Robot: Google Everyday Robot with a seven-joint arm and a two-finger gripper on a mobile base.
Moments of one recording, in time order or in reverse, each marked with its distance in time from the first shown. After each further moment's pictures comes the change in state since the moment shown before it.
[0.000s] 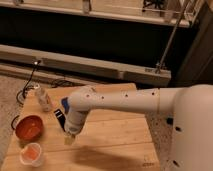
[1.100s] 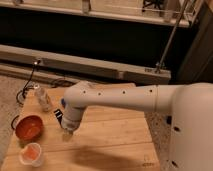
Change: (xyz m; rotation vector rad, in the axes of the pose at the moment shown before) arm 0.028 0.002 -0.025 -0.030 -0.022 -0.100
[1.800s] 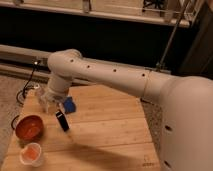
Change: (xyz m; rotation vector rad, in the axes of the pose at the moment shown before) arm 0.093 0.050 -0.103 -0.096 0.131 -0.296
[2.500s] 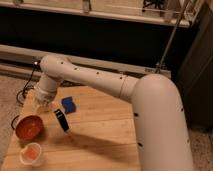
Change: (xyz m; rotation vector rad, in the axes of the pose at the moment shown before) arm 0.036 0.029 0.072 0.112 0.104 -0.194
